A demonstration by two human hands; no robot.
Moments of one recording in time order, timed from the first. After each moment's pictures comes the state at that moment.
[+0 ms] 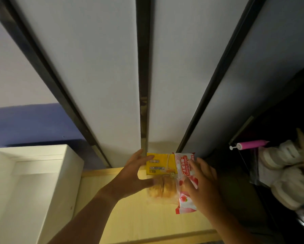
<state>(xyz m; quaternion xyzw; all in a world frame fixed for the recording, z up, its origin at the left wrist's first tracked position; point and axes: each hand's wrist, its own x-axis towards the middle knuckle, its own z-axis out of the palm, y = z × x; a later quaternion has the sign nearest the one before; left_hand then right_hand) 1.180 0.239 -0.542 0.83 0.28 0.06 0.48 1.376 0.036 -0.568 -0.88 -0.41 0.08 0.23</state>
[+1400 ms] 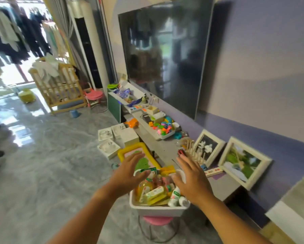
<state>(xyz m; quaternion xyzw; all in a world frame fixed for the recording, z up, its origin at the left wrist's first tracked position) 0.275 -0.061 -0.285 0.59 0.75 0.27 0.14 0.519 0.060 -0.313 -0.39 -0.87 0.19 0.22</state>
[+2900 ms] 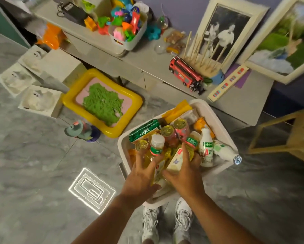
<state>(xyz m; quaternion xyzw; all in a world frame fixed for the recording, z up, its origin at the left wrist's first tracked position) 0.113 0.095 -0.697 0.72 0.62 0.04 0.30 0.288 0.109 -0.706 -0.75 -0.54 0.37 0.10</state>
